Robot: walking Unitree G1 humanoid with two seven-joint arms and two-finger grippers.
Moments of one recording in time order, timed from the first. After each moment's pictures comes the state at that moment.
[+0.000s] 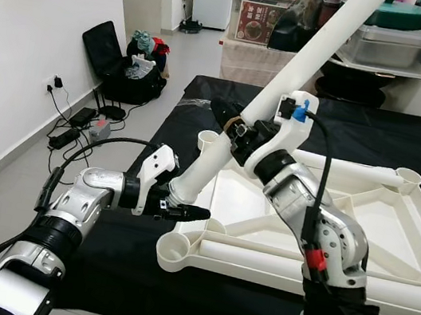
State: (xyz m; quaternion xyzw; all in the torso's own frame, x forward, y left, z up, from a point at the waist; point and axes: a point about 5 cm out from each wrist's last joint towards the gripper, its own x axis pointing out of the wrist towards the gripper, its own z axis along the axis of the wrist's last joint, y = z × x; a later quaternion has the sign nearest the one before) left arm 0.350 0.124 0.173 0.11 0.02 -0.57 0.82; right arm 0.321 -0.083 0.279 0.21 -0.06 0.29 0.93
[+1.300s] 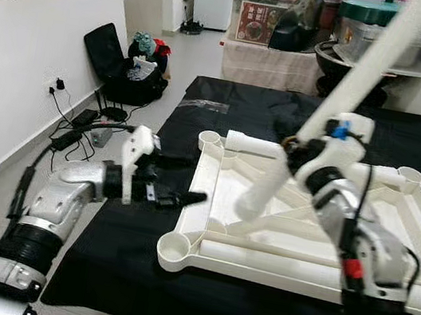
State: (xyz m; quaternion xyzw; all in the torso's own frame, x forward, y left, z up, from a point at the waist) left arm 0.350 0.173 0.196 0.06 -0.06 -0.40 0.91; right arm 0.336 -0.173 0.266 0.12 -0.08 0.10 0.98
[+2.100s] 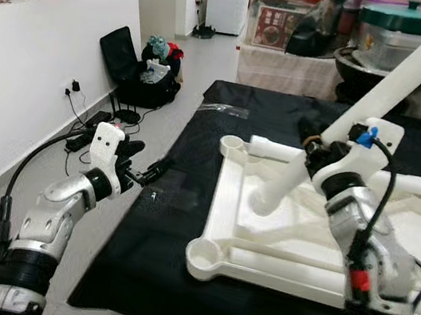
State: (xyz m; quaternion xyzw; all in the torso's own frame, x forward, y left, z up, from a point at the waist) left arm 0.344 0.190 0.184 -0.02 -0.06 -0.22 0.97; right arm 0.326 -0.158 0.258 0.13 -0.11 0.11 0.98
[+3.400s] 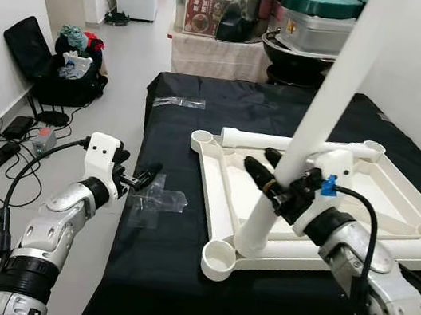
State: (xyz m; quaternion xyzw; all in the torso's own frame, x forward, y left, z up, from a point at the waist) left arm 0.345 0.184 0.161 -0.03 -0.02 -0.16 0.99; right arm 0.282 -0.141 0.240 -0.03 -0.07 0.34 0.94
